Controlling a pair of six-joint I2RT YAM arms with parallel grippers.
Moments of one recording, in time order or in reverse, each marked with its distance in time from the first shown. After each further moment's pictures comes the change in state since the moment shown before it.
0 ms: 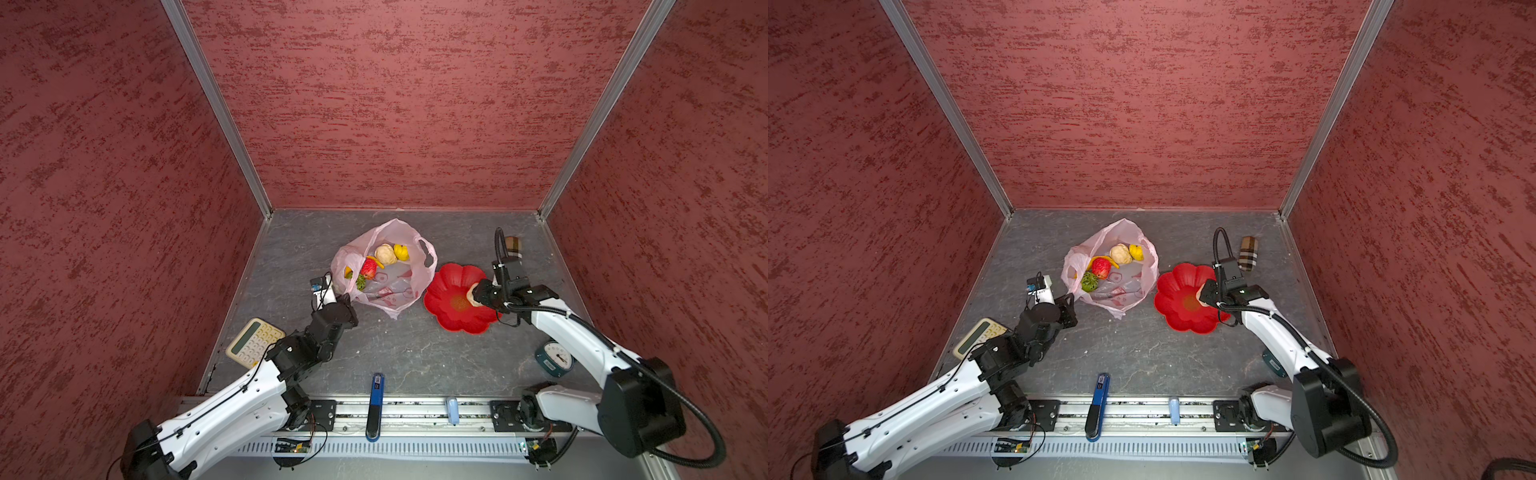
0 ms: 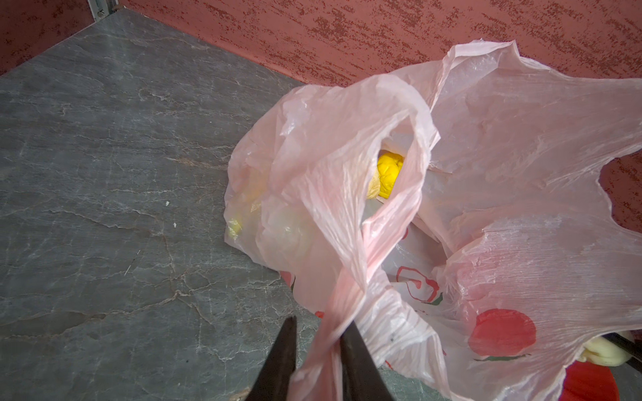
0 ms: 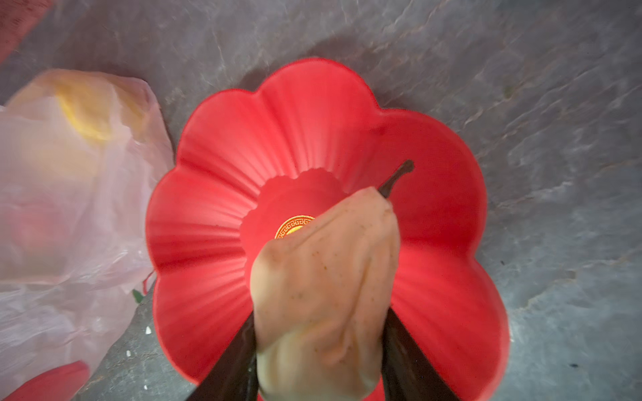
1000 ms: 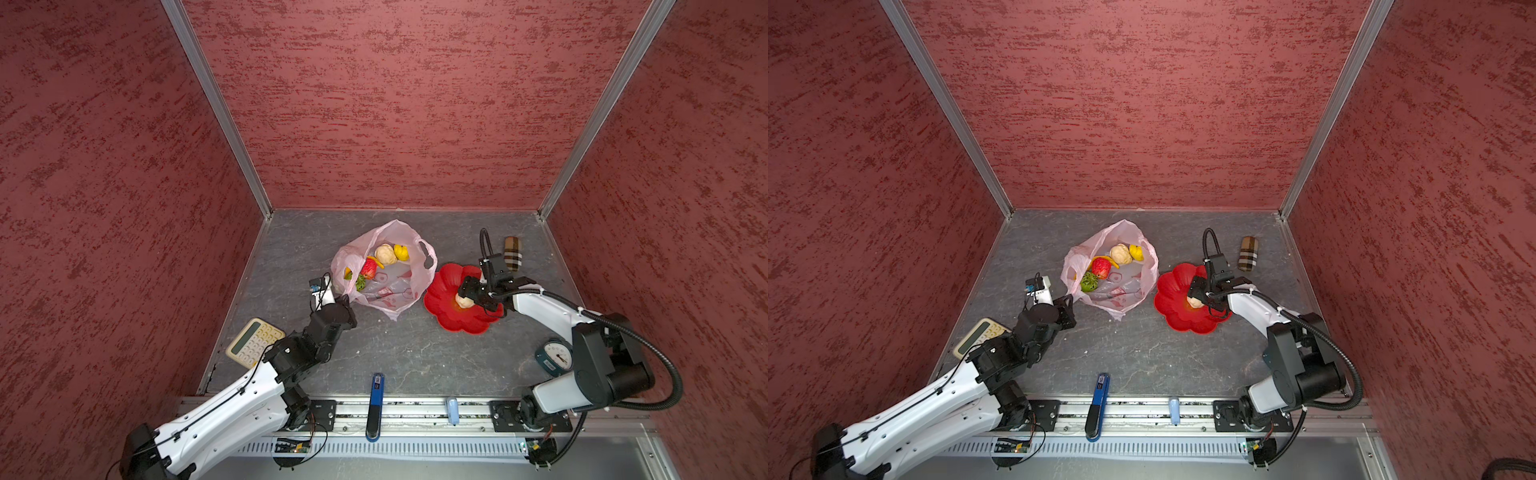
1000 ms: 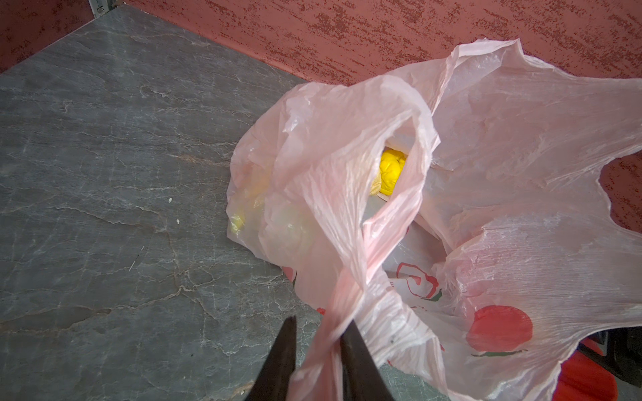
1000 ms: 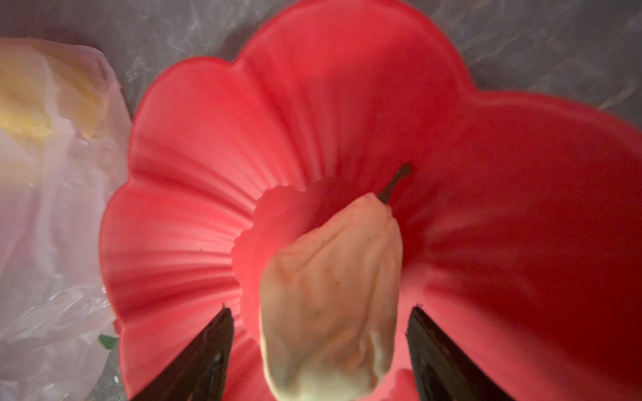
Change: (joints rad) left arm 0.006 -0.022 0.000 -0.023 0.008 0.000; right arm 0.001 0.176 0.060 0.089 -0.054 0.018
